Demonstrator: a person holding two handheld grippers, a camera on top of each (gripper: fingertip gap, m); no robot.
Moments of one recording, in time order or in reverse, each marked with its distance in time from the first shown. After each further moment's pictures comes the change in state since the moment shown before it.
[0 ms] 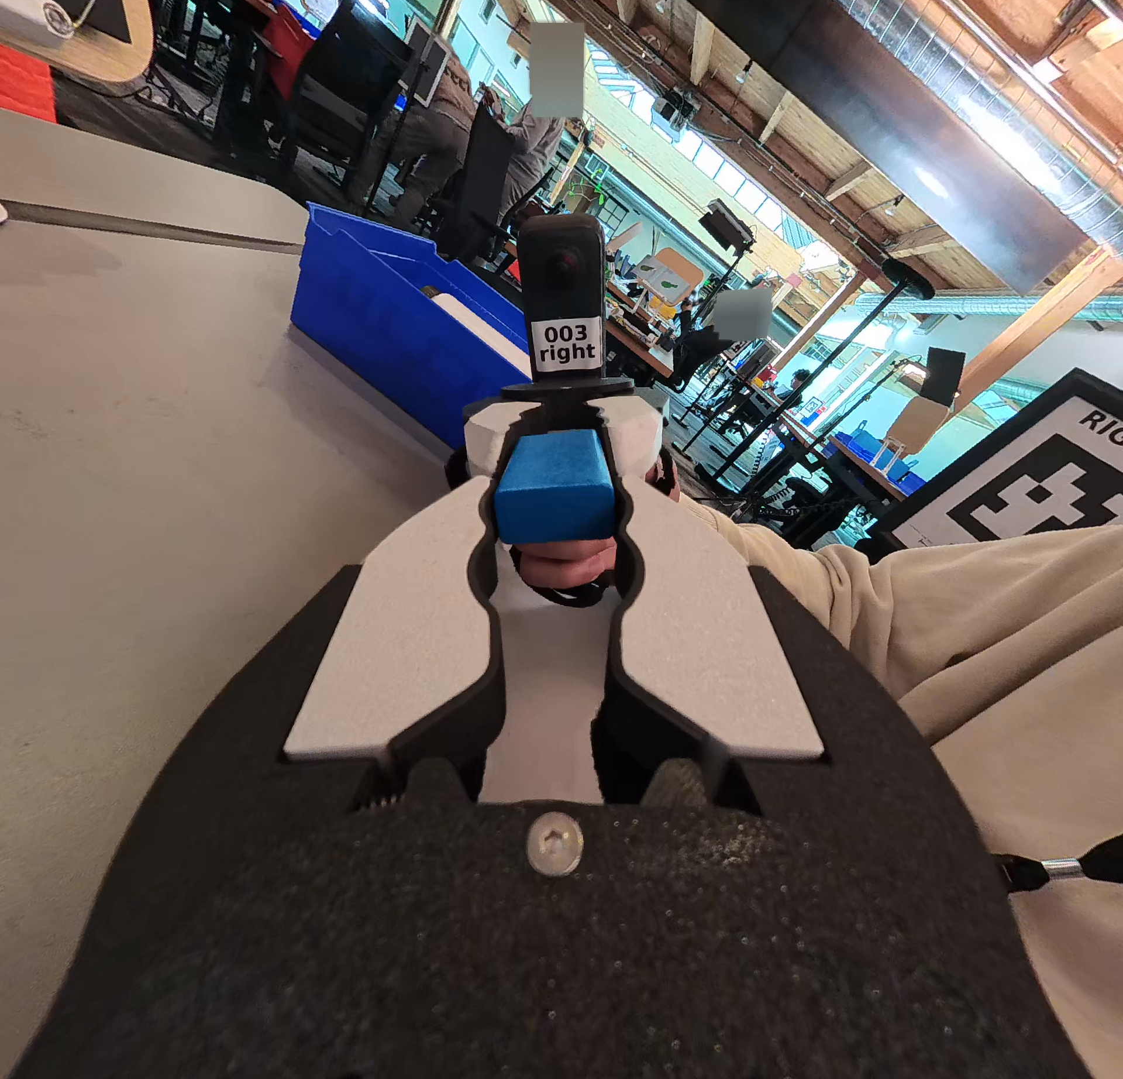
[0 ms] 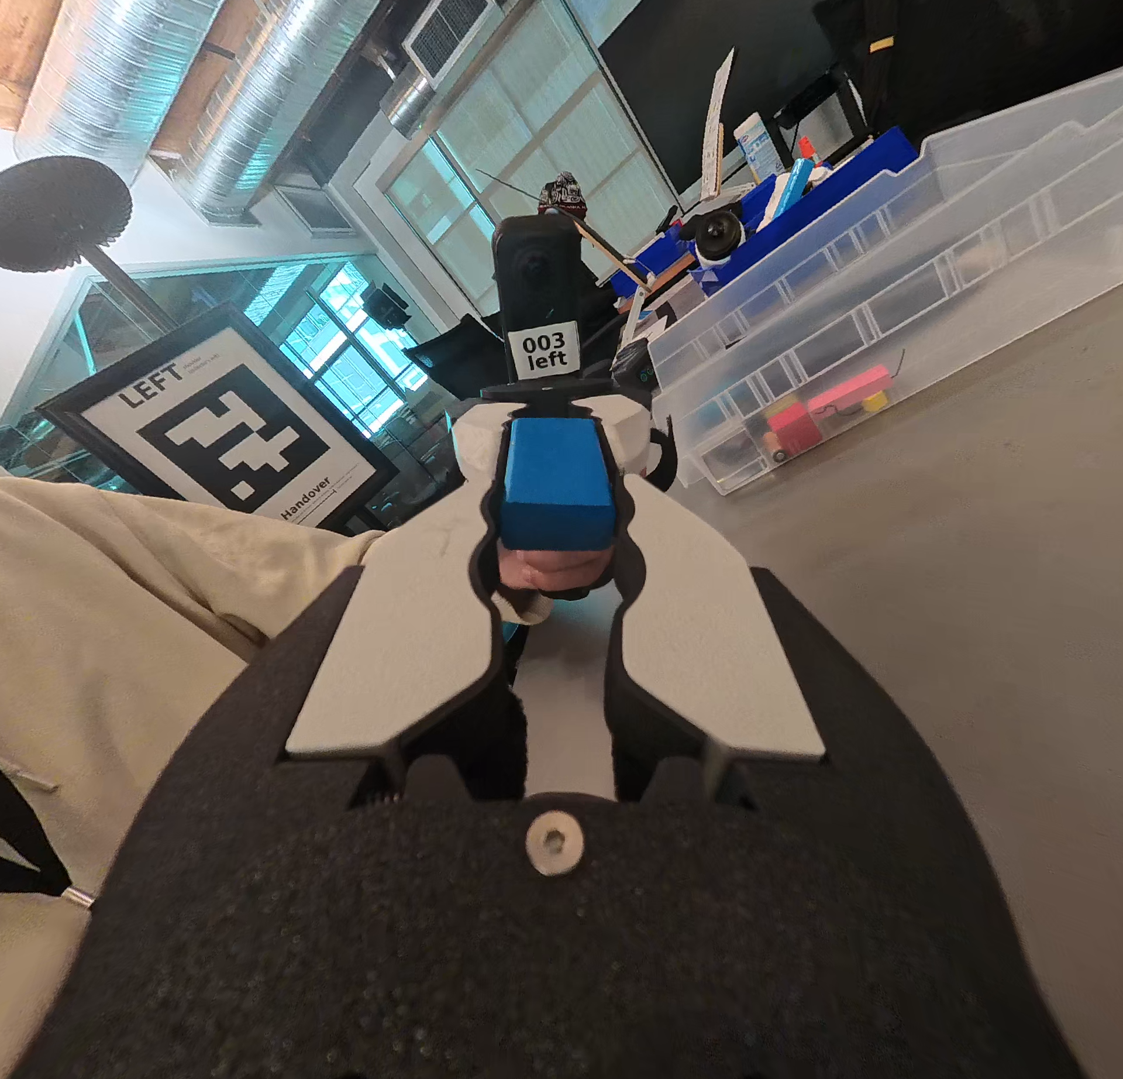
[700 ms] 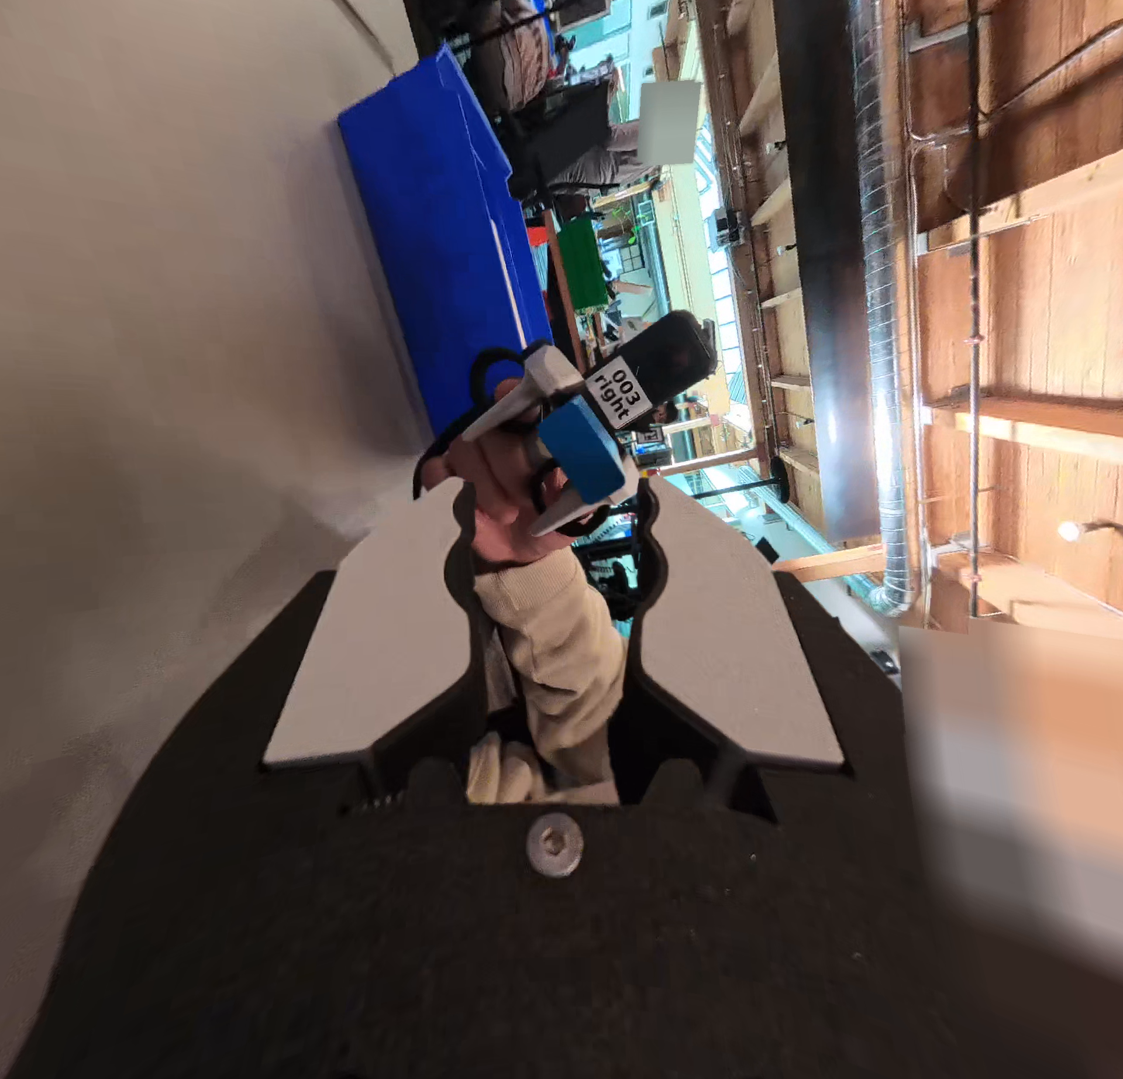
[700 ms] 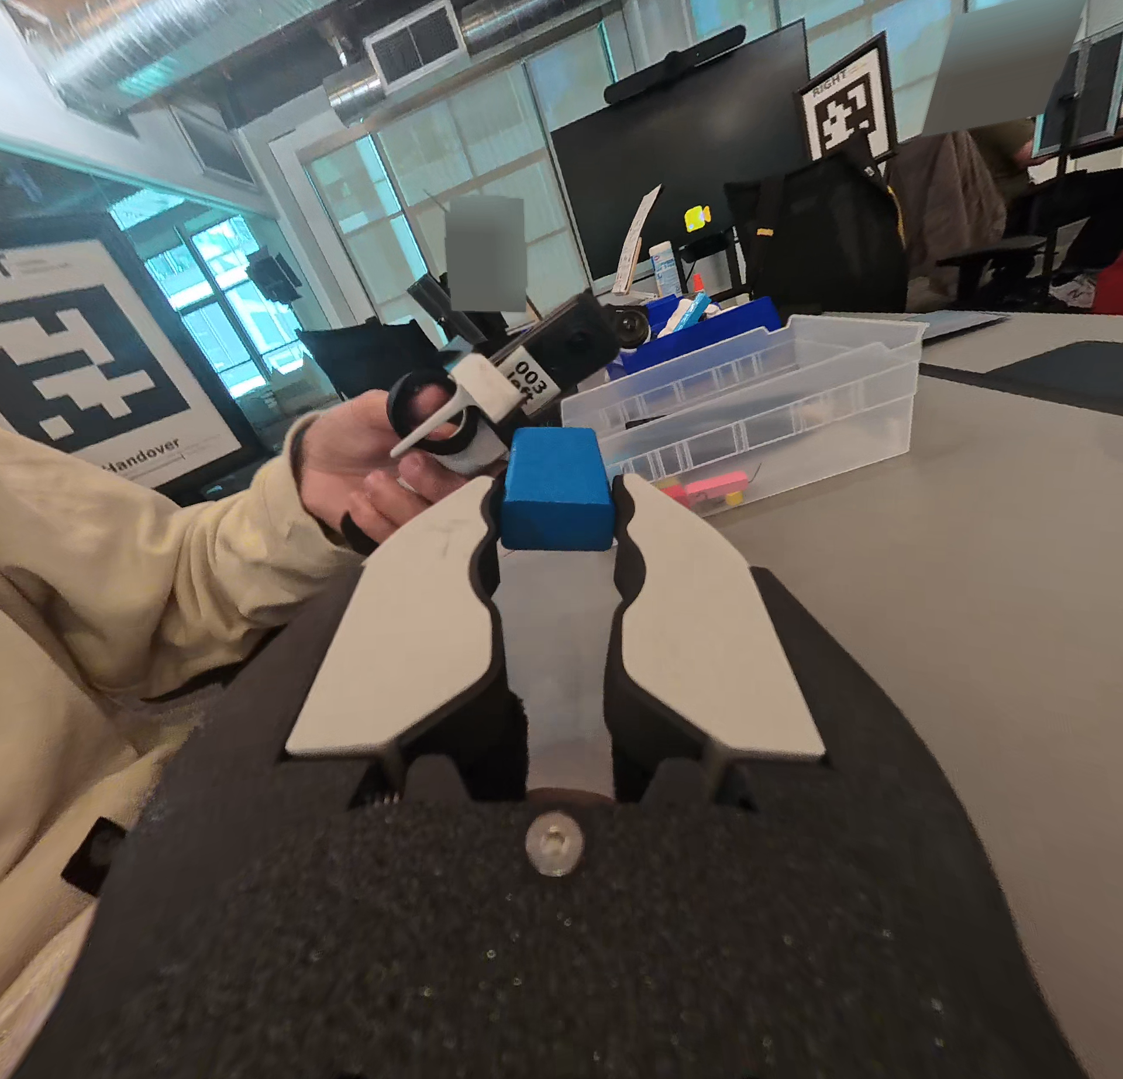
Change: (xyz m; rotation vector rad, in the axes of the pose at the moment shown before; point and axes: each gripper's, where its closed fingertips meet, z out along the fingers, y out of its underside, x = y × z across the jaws) left arm -0.009 -0.008 -0.009 -0.008 -0.066 -0.688; right arm 0.004 -0.017 -0.018 0.086 0.132 -0.340
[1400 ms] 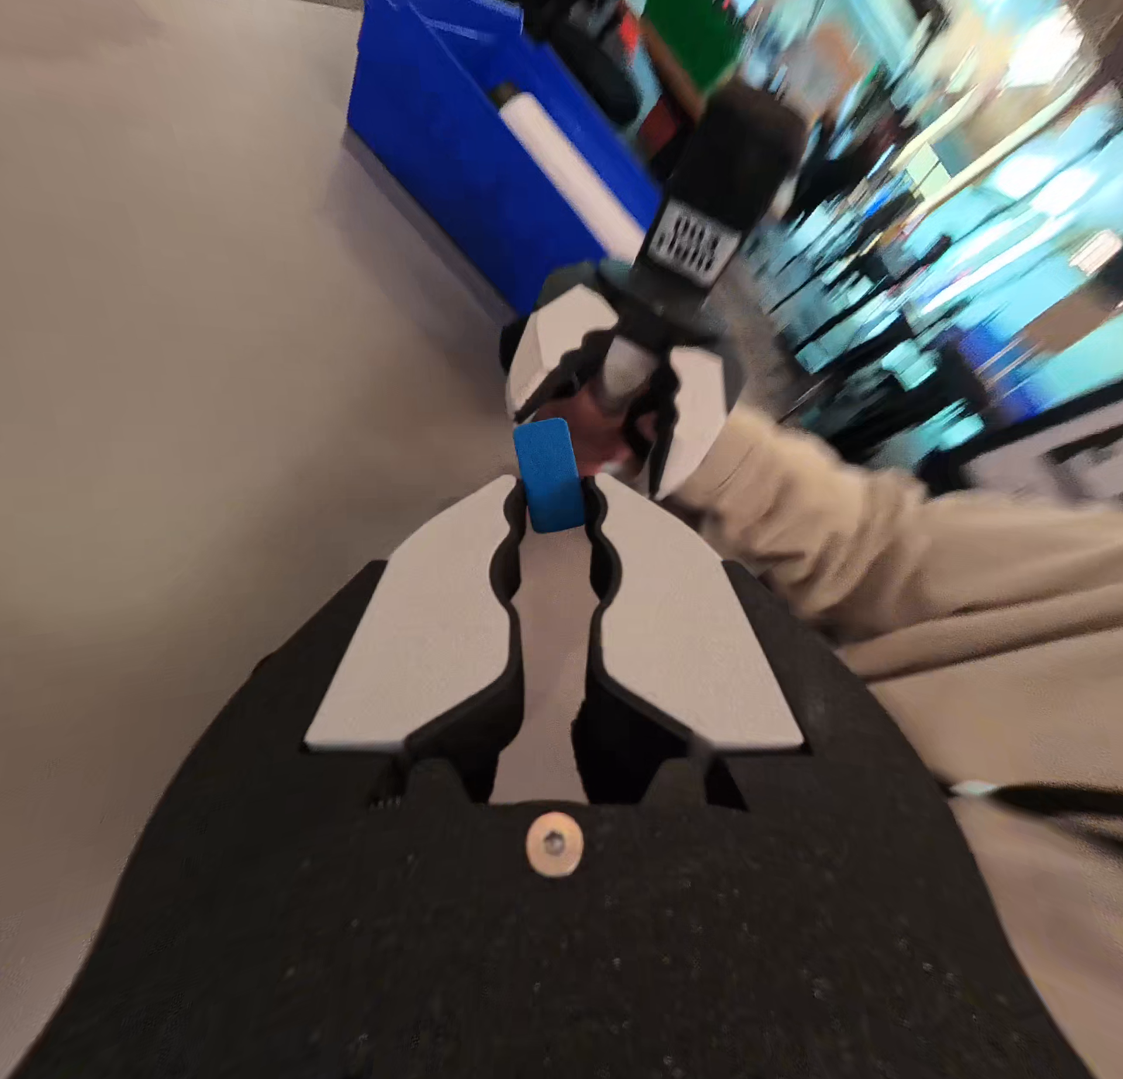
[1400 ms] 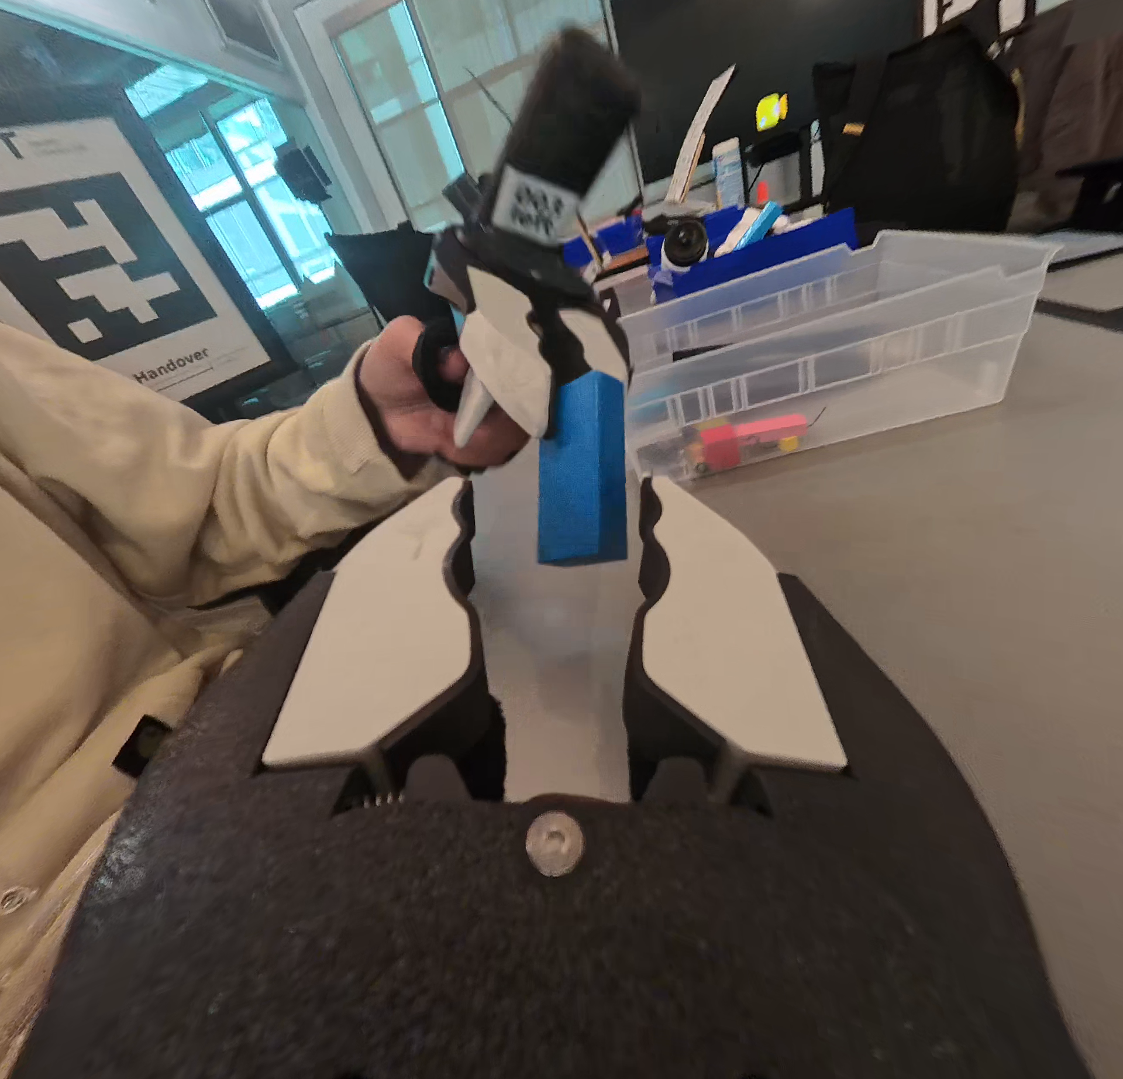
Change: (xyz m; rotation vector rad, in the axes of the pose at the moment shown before) left arm -0.008 0.013 -0.004 -0.245 -0.209 0.581; right arm -0.015 0.026 0.008 -0.151 -0.082 -0.017
